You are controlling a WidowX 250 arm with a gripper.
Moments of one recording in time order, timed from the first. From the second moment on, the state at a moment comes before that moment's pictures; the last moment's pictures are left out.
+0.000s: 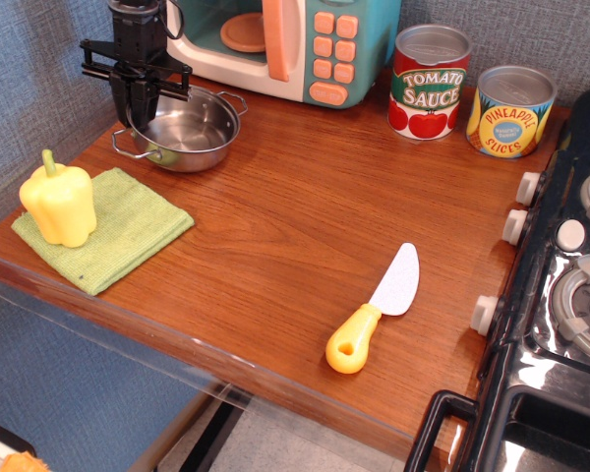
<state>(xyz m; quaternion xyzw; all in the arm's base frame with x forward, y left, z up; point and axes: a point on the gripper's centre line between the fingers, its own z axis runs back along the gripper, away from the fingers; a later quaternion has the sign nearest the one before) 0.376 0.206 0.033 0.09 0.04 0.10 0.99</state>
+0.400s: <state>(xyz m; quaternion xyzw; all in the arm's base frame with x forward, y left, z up) 0.375 0.208 0.033 0.10 0.04 0.13 0.99</state>
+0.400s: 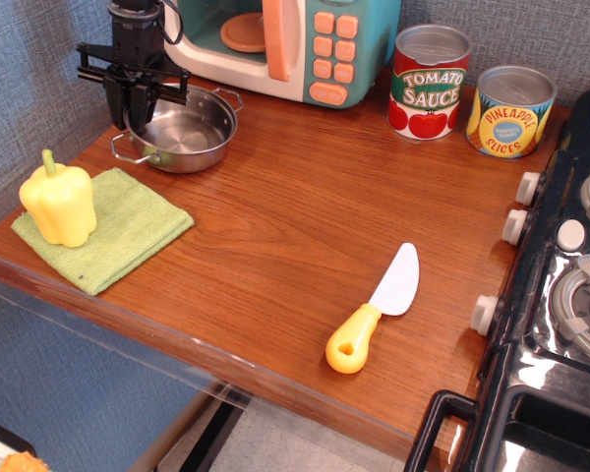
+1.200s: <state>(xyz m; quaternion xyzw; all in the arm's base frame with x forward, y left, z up) 0.355 0.165 0.119 0.04 -0.10 0.03 0.99</state>
